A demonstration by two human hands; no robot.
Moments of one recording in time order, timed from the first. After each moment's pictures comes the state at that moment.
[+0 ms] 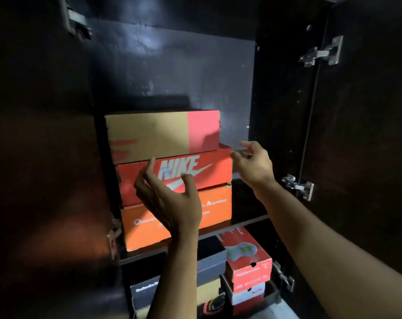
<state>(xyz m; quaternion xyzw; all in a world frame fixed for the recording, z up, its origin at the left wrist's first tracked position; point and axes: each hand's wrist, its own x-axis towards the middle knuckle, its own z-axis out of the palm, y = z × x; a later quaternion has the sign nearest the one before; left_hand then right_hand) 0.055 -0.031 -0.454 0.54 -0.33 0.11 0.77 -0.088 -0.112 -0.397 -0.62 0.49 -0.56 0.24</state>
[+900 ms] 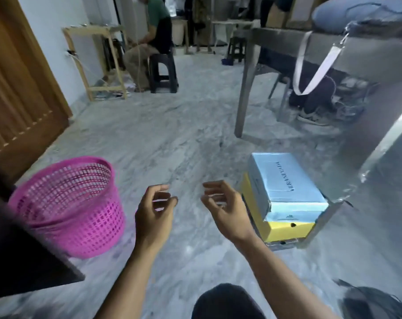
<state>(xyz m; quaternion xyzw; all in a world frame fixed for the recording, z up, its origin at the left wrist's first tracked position) -0.503 0.168 -0.671 0.27 -0.76 -0.52 0.29 -0.587 0.324 -0.662 -0.22 0.74 -0.63 0.08</state>
